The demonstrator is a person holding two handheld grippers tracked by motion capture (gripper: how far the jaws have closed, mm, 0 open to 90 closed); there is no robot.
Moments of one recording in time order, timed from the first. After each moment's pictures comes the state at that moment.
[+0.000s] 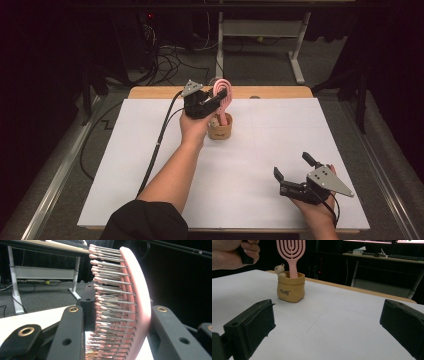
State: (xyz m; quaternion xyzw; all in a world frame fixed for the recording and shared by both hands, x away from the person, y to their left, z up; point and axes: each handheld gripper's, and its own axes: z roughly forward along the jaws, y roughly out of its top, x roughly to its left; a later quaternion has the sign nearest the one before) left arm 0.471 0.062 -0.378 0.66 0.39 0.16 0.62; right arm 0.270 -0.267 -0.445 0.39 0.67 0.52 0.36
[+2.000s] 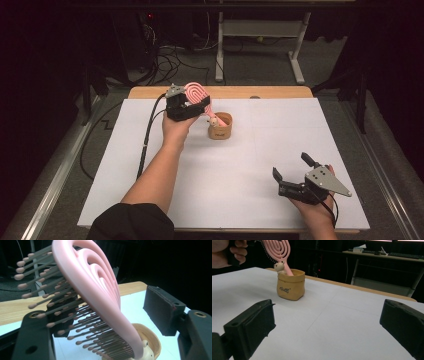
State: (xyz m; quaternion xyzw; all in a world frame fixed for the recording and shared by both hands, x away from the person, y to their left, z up) left arm 0.479 0.112 -0.397 0.69 0.43 0.17 0.56; right arm 0.270 -0.264 -0.447 0.40 0.67 0.51 0.36
